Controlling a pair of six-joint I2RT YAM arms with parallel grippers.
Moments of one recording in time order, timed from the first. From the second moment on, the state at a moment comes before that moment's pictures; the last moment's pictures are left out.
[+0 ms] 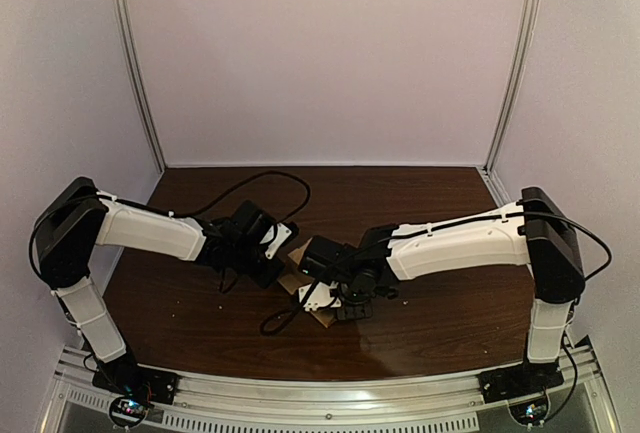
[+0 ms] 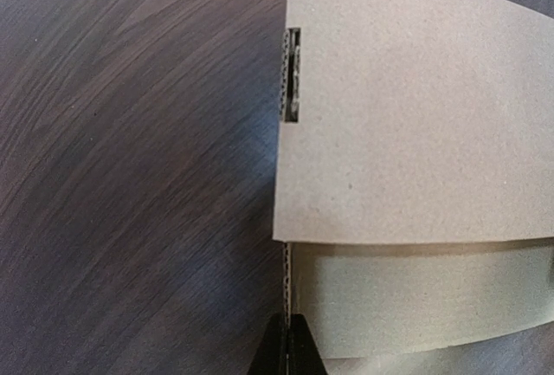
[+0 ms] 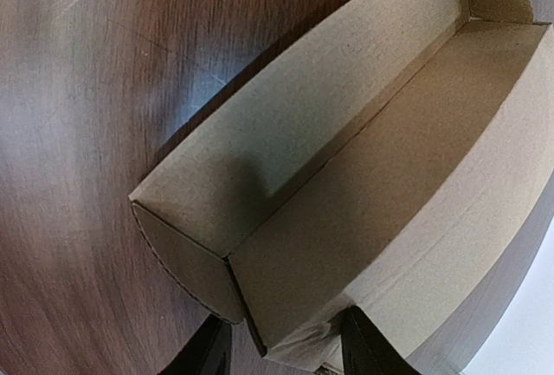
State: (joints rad) left arm -0.81 1.74 0.93 -0.15 -0.05 -0.16; right arm 1.18 1.97 1.39 -0.76 0.17 -0.54
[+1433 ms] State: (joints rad) left arm -0.81 1.80 1.12 -0.42 -0.05 -0.18; right arm 1.19 1.98 1.39 -0.74 0.21 -0.53
